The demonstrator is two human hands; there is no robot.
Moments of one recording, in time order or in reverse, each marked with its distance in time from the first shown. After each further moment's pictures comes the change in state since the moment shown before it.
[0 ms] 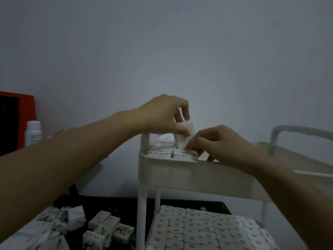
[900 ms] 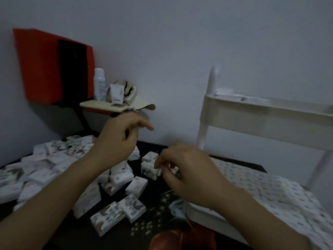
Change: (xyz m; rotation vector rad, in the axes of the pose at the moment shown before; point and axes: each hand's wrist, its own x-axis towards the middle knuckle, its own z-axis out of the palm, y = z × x) left_hand -0.257 -0.084 0.059 -0.186 0.407 -0.301; right_hand -0.075 -0.053 0.192 -0.219 -0.181 -0.549
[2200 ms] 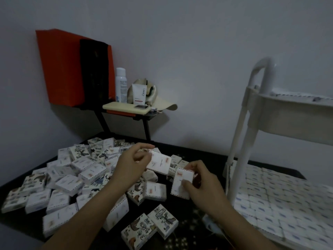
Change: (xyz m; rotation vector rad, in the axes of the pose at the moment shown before) left_hand -0.048 -0.090 0.026 -0.358 0.004 -0.651; right_hand 0.019 0.045 0.129 0.465 0.093 0.566
